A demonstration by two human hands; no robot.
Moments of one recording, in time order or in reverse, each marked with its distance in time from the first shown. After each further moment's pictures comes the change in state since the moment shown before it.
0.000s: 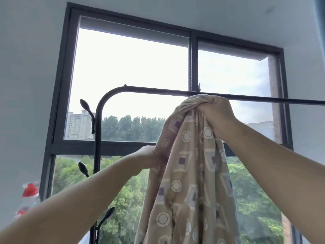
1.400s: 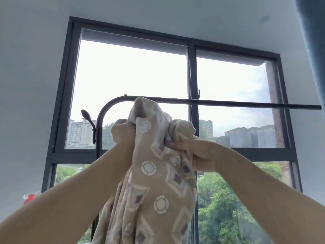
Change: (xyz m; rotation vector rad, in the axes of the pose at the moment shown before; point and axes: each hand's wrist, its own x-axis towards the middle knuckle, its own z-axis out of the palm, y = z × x) left_hand -0.006 0.042 -0.051 -0.554 0.802 0.141; right_hand -0.043 0.015 0.015 0.460 -0.829 0.611
